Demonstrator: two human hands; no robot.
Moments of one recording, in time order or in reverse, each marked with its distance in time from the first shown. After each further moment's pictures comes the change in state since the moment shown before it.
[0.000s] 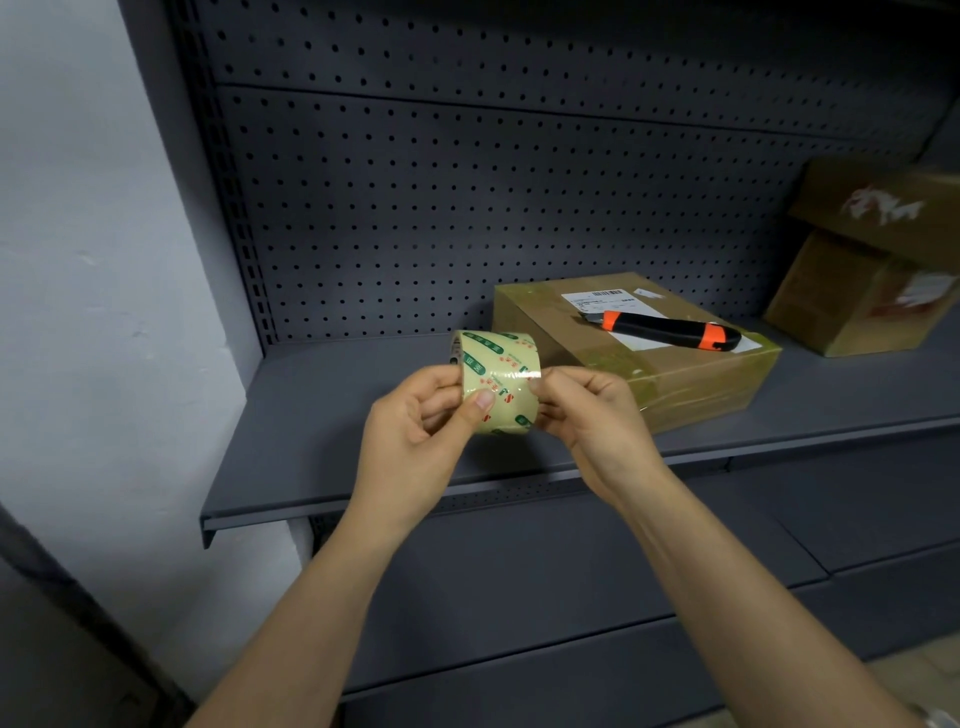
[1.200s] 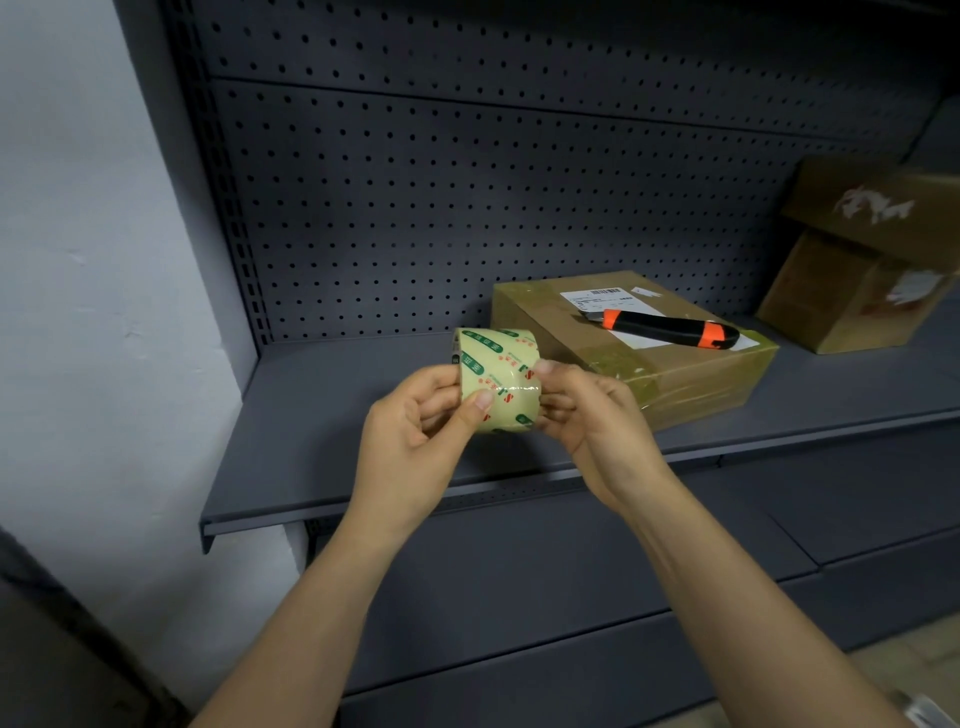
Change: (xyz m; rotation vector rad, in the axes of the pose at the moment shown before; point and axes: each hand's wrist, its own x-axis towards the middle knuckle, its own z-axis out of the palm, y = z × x) left_hand 0.000 -0.002 -0.007 -0.004 -0.010 0.060; right_hand 0.002 0.008 0.000 0.064 0.014 0.014
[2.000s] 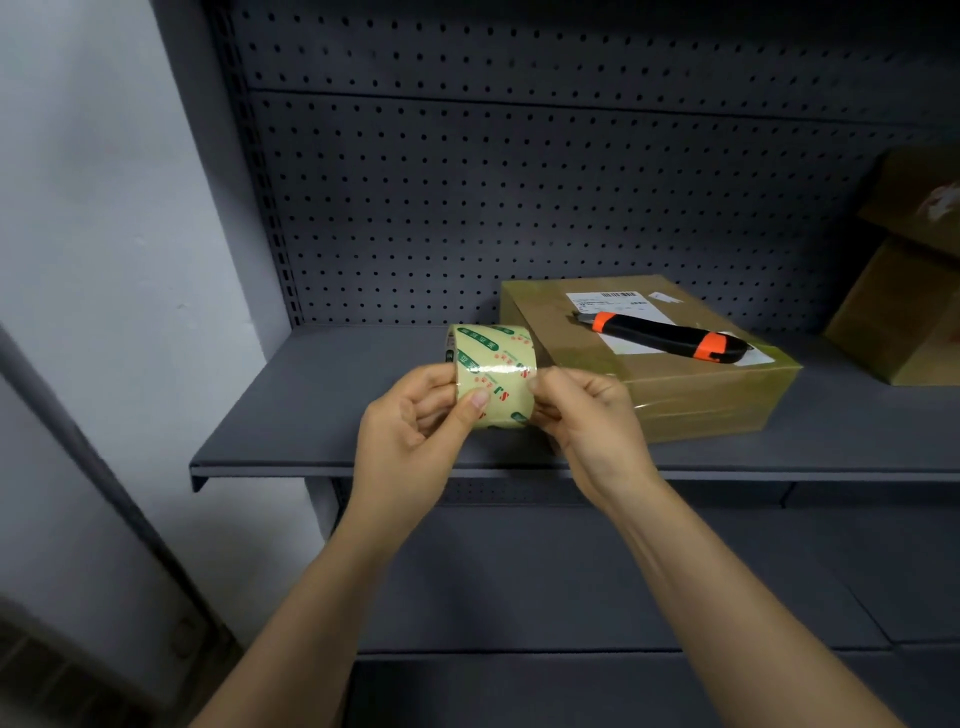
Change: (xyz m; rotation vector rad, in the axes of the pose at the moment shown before) left_hand -0.019 0.007 0.065 0.132 0.195 0.008; right_hand 0.008 -0.010 -0.049 0.017 -0.160 -0.036
